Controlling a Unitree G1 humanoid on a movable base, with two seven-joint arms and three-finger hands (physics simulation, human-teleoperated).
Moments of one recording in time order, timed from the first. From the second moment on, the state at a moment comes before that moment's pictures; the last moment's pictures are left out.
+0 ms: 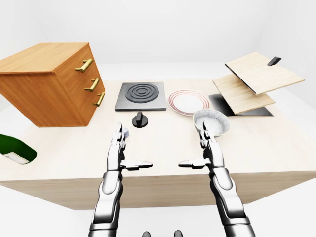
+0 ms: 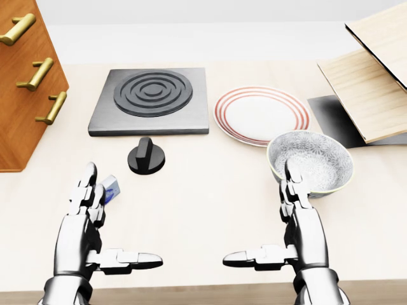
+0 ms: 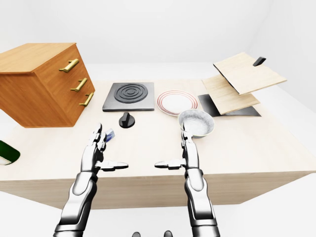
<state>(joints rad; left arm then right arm) 0.00 0.01 0.02 0.01 0.00 -0.01 -0.01 0.00 -0.01 -0.01 0.00 -0.01 0.00 0.01</state>
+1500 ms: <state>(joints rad) -0.14 0.17 0.20 0.24 0.06 -0.09 -0.03 0.00 -0.02 -0.02 -0.01 -0.01 -0.03 0.08</state>
